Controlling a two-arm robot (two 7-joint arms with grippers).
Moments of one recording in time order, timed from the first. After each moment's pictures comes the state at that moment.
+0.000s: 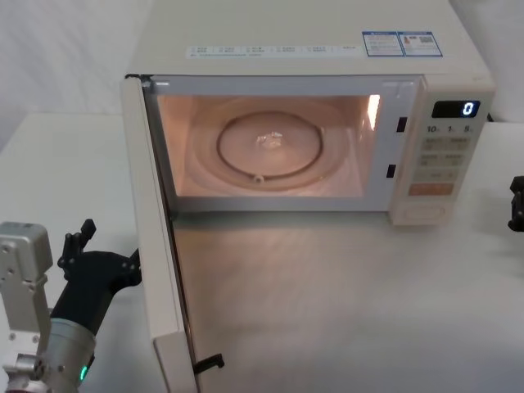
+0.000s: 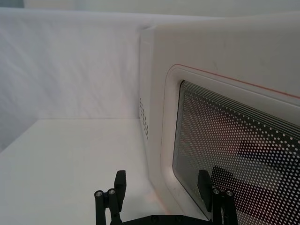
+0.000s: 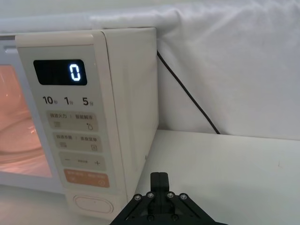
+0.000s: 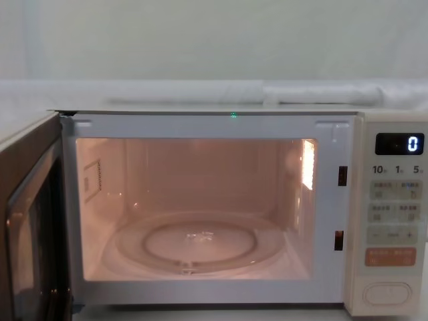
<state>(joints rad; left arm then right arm) 0.27 0.24 0.04 -1.85 -0.25 -0.02 -0.02 0.04 0.29 0.01 -1.58 0.32 0.06 0.26</state>
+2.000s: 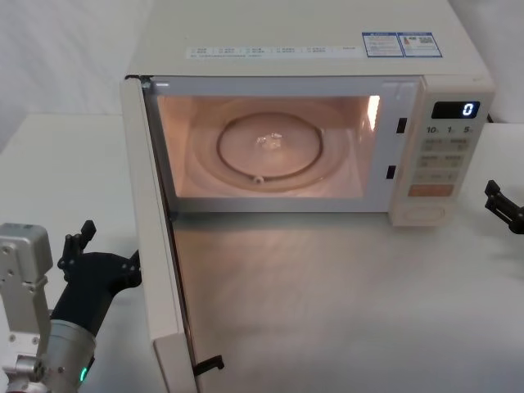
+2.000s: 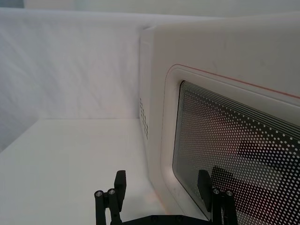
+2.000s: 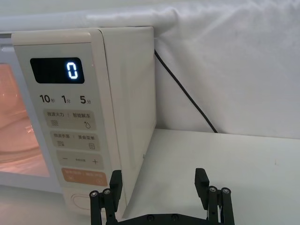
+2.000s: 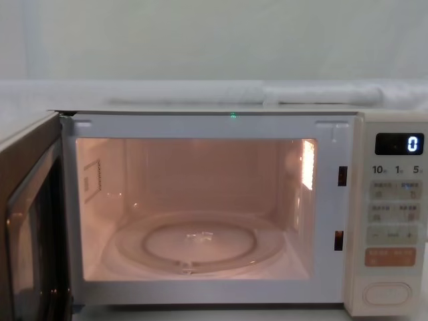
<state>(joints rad) 0.27 0.24 0.04 -1.85 -0.25 -0.02 -0.02 0.04 0.28 0.01 -1.58 0.32 0.06 0.25</state>
